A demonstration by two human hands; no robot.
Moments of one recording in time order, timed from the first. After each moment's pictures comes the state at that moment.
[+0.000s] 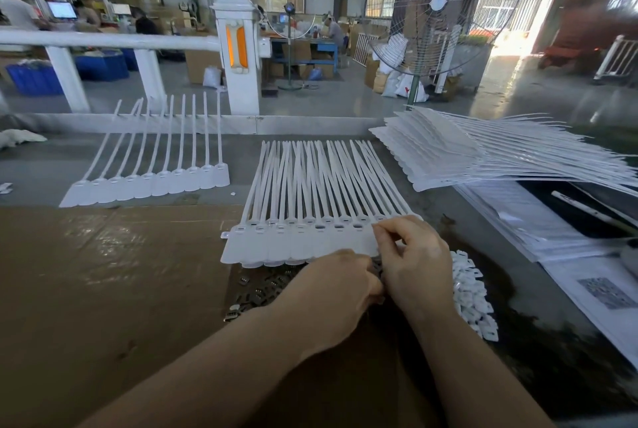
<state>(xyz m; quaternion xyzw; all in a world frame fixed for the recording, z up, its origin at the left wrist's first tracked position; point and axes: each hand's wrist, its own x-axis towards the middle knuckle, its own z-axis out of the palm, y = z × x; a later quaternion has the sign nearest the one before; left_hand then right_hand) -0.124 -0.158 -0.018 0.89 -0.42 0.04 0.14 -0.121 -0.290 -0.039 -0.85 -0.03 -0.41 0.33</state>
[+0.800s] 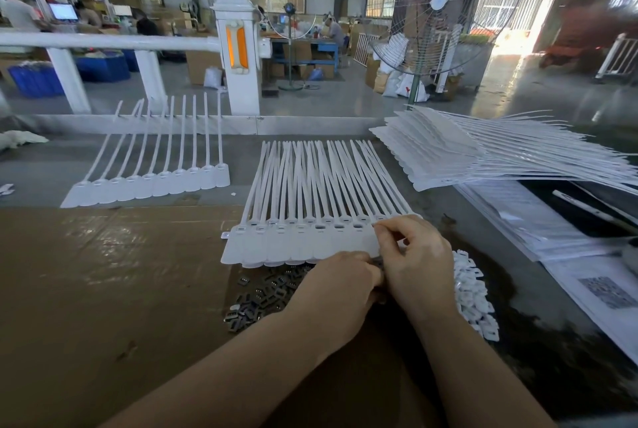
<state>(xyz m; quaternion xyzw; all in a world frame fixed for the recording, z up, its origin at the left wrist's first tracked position) -0.122 -0.169 -0.027 0.91 -0.36 0.04 0.19 -0.121 -0.290 -0.038 -0.85 -0.02 -0.40 0.35</state>
